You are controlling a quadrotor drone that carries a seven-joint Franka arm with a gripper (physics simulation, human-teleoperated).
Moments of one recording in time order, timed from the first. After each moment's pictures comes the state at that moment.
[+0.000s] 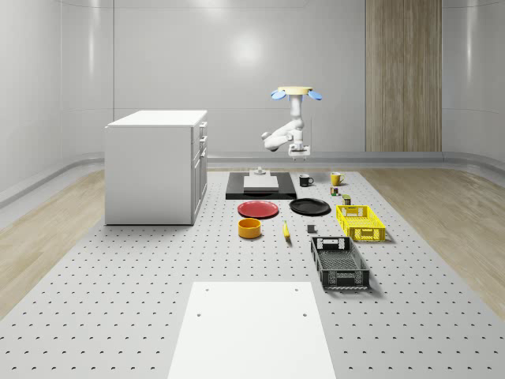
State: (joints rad) arm -1.00 -1.05 1.24 -2.90 -1.99 1.17 1.55
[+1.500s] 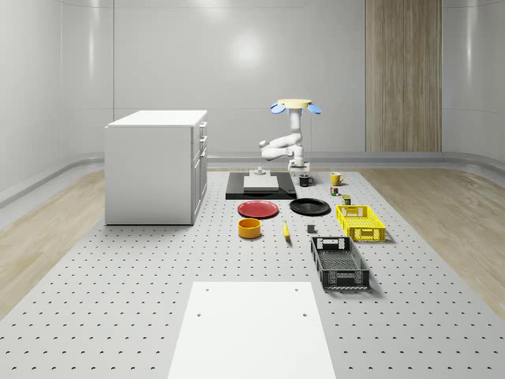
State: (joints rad) arm -1.07 -1.23 1.23 -2.88 -1.98 1.32 1.60
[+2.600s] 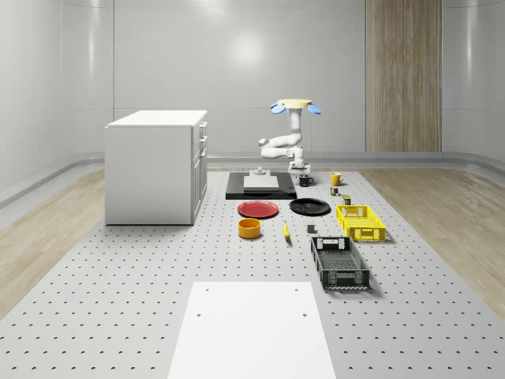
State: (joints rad) arm -1.11 -1.30 1.20 -2.87 -1.99 1.40 1.63
